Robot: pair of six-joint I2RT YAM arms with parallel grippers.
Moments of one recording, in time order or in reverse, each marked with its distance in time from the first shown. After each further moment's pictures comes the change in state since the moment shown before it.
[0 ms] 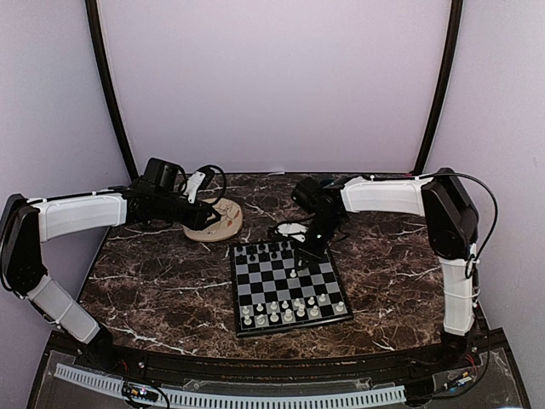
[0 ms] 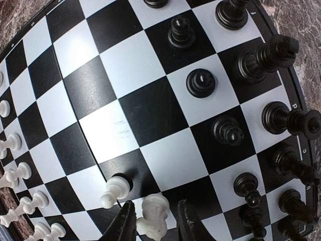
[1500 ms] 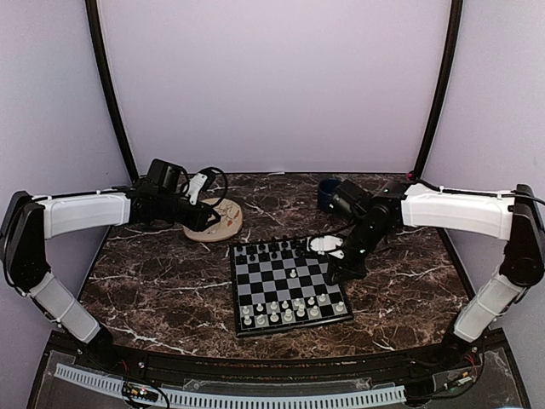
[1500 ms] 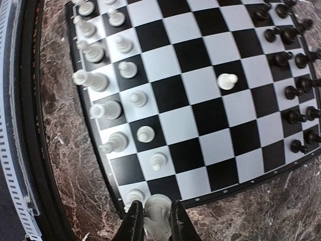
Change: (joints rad) left arm 0.000 0.029 0.009 -0.002 -0.032 0.024; right arm 0.060 -0.495 -0.385 -0.061 0.023 -0.085
